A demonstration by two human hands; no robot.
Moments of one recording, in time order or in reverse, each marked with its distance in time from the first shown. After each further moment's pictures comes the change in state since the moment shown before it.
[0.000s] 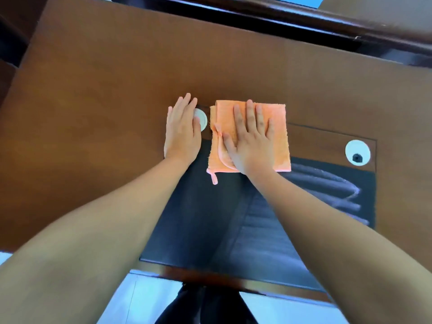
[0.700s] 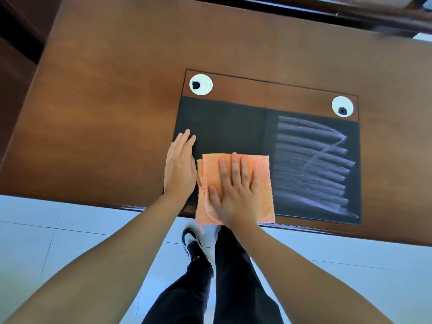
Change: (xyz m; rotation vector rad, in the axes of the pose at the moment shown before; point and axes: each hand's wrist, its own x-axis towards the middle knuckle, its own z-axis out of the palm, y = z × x) left_hand -0.202 -0.034 -0.031 -0.043 -0.039 0.037; right_hand -0.260 -0.061 0.049 0.039 0.036 -0.003
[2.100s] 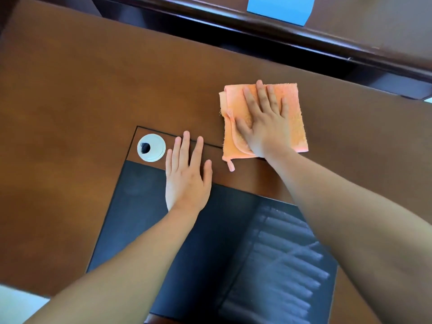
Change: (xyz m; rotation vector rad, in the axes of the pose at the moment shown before) left_hand 0.188 0.117 0.121 0.397 0.055 -0.157; right_hand 0.404 0.199 -0.081 -0.060 -0.055 -0.160
